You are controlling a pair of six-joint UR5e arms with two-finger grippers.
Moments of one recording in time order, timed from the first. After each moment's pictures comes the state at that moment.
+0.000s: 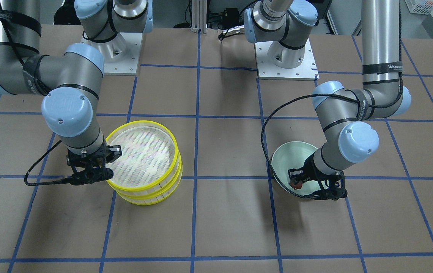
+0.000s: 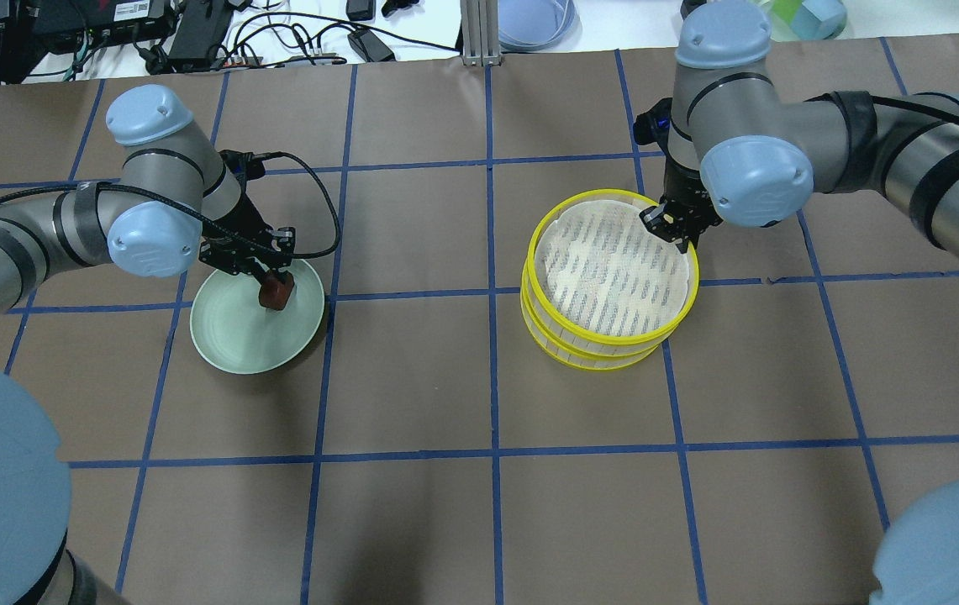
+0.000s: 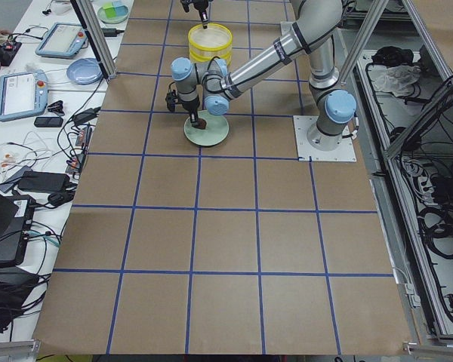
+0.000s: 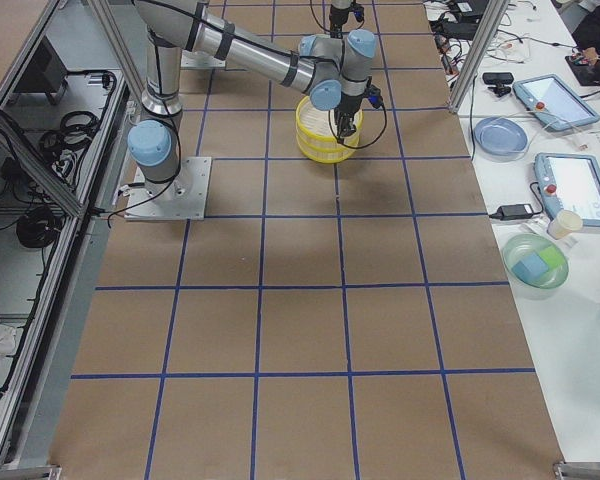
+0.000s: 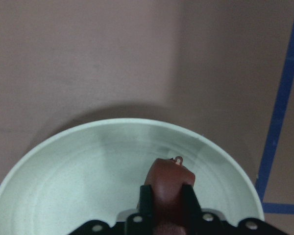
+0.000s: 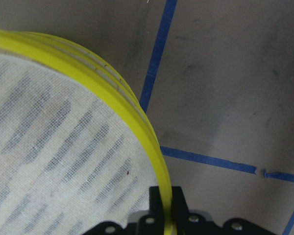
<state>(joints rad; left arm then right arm) -1.40 -2.00 -1.81 -1.00 1.53 0.05 1.59 -1.24 1.71 -1.96 -1.71 -0.23</state>
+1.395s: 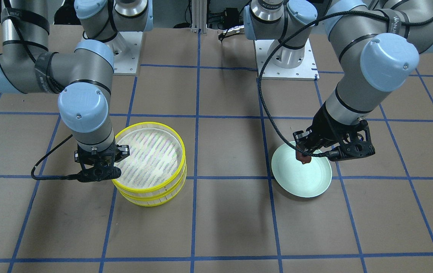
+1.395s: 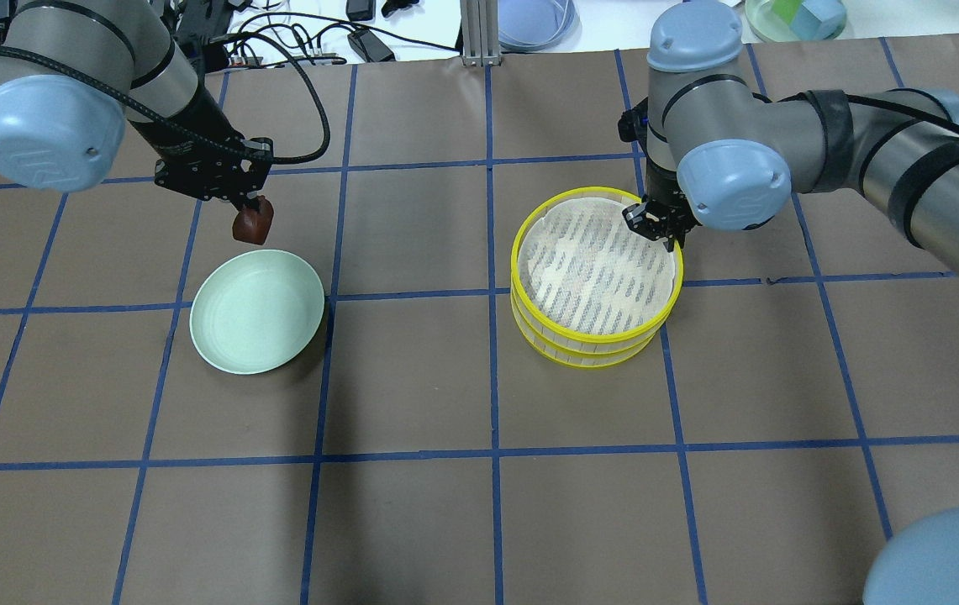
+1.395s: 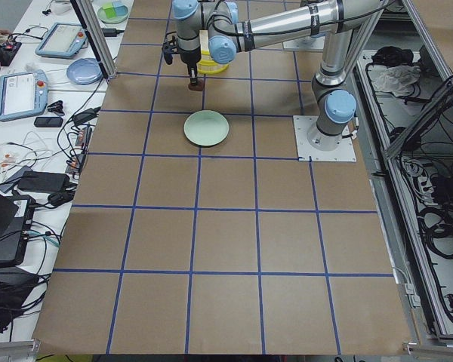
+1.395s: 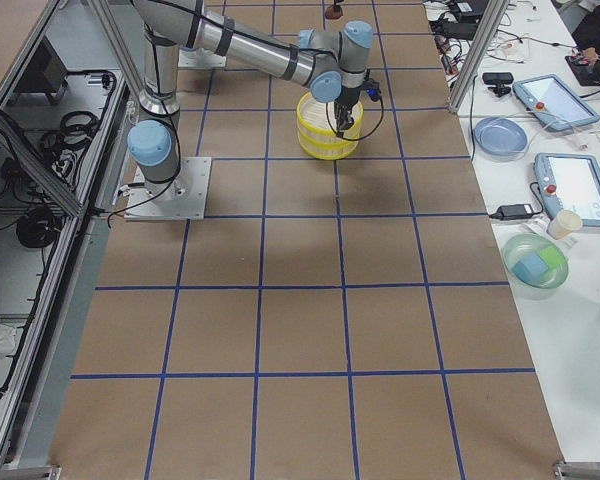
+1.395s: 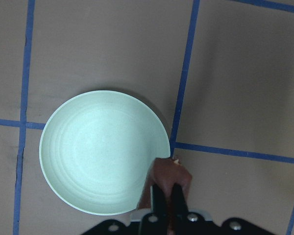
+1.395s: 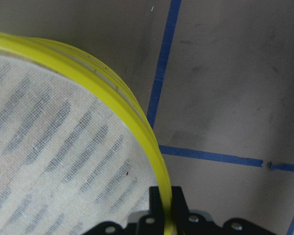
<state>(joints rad) -1.49 -1.75 -1.61 -1.35 1.53 -0.09 1.64 -1.24 1.70 -1.96 -1.74 -0.13</state>
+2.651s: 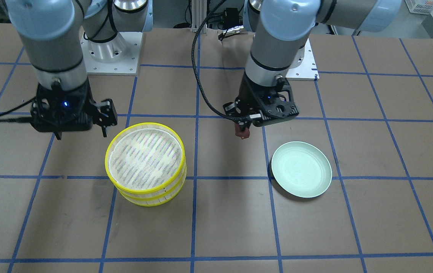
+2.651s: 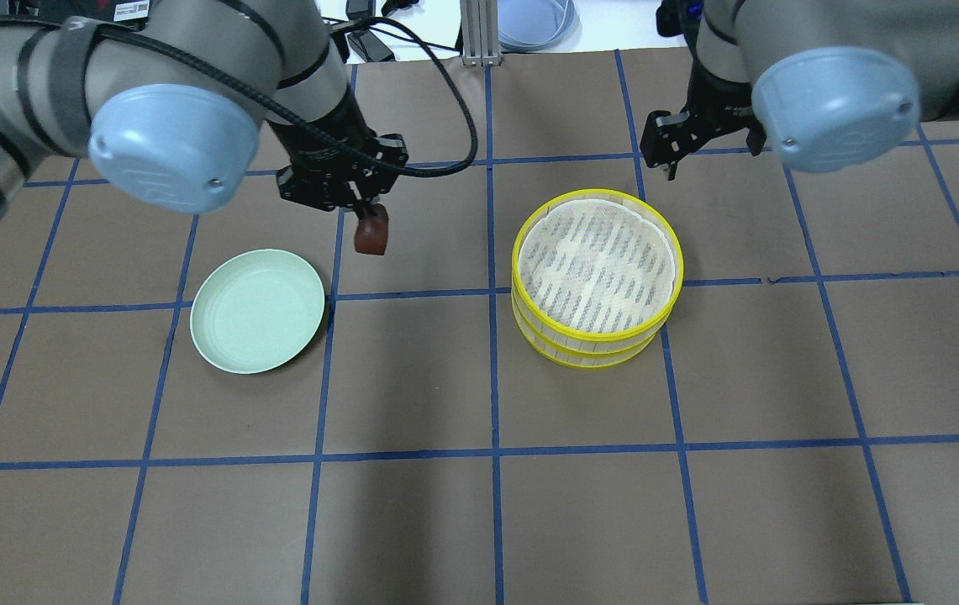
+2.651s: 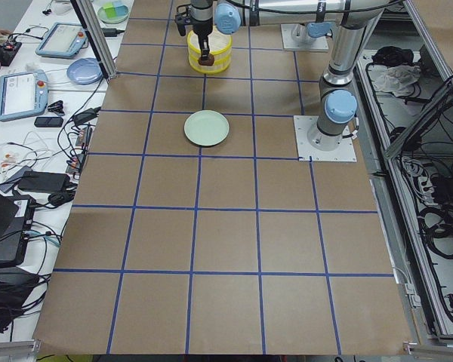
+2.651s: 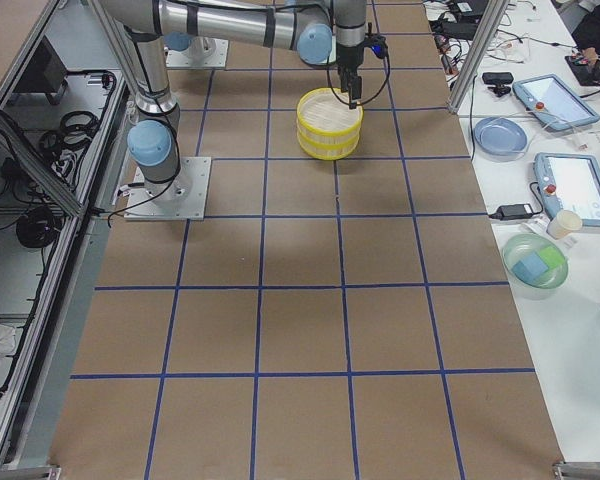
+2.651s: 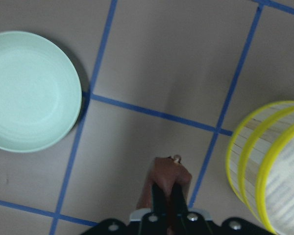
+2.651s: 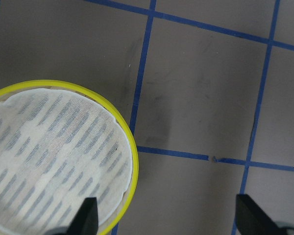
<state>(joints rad) -1.82 -1.74 -1.55 -1.40 1.52 -0.56 1.63 -1.48 1.57 -1.79 -1.72 -0.13</state>
